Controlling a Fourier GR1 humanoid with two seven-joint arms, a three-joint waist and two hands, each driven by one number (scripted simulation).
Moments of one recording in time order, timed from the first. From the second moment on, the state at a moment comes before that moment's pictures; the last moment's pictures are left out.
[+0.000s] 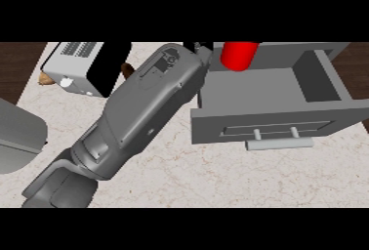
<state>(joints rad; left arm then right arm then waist) -1.36 0.00 -0.33 -0.65 0.64 0.65 -0.01 0.36 -0.02 -0.67 -2.26 -0.52 0.46 0.27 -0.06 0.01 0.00</state>
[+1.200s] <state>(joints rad) -1.39 0.00 -0.57 -0.47 0.89 0.77 -0.13 0.32 -0.05 -0.65 -2.30 -0.53 0.43 0.33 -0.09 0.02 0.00</state>
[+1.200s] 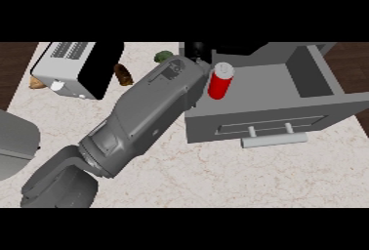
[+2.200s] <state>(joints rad) -1.40 0.00 -0.60 -0.49 1.02 0.78 -0.27 0.21 -0.12 -0.62 -2.37 -0.27 0.50 0.15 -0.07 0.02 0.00</state>
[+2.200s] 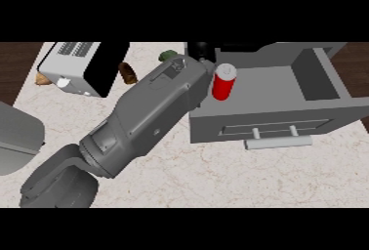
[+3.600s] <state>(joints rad) -1.38 0.08 -0.59 -0.58 0.99 0.80 -0.18 -0.32 -0.13 0.01 -1.81 0.91 0.19 -0.03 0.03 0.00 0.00</state>
